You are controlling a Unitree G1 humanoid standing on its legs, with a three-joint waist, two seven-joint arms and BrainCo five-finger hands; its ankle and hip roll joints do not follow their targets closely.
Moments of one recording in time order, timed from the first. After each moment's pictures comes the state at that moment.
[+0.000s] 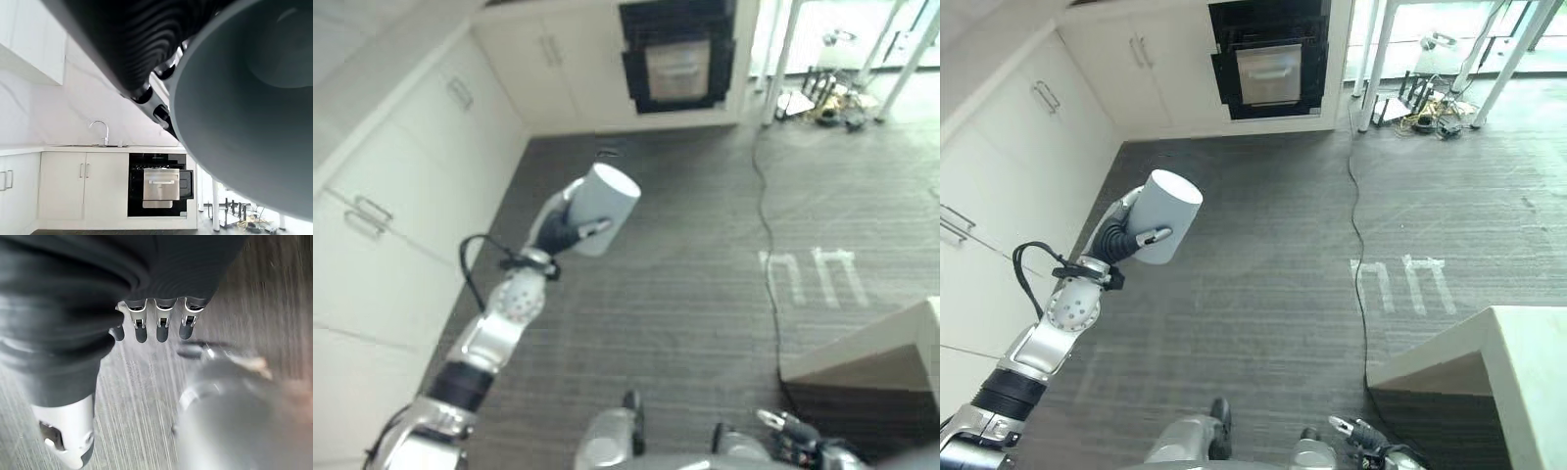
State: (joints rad) left arm -0.25 0.62 -0.23 0.10 0.13 -0.25 0.20; right arm -0.07 -0.37 0.10 1.25 0.38 -0.01 0.27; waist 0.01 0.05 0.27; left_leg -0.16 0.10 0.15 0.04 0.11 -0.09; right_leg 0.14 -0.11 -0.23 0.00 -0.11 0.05
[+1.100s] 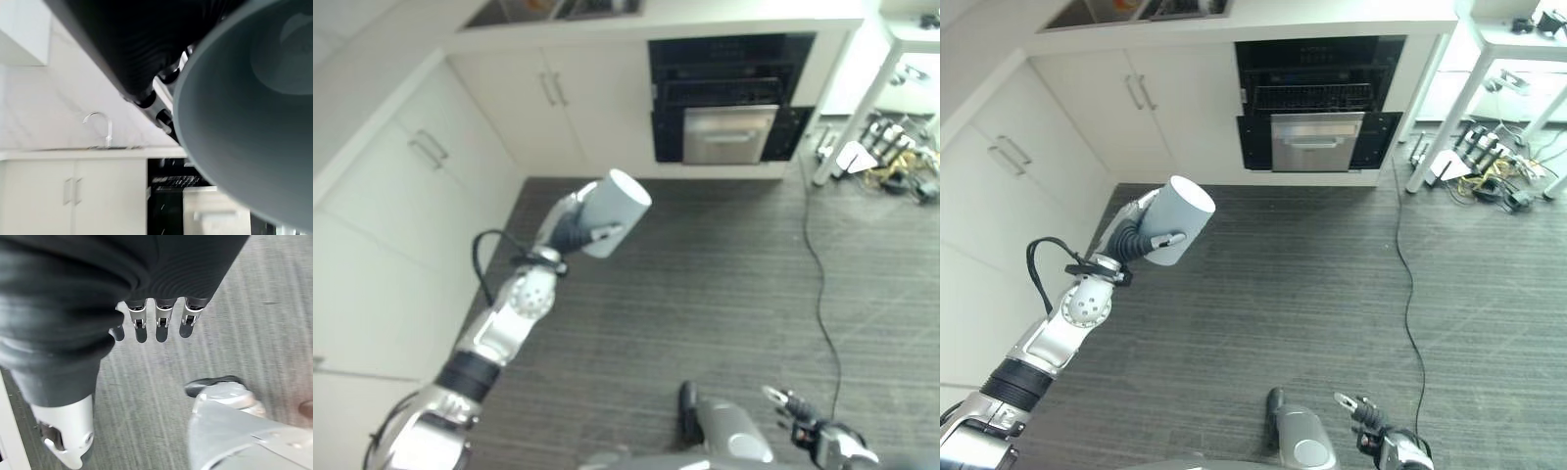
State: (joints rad) left arm -0.32 0.63 -0.31 0.12 0.22 -0.24 0.25; right arm -0.12 -0.34 0.06 1.24 0.47 -0.02 0.22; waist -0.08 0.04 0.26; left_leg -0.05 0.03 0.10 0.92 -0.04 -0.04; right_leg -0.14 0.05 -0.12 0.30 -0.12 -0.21
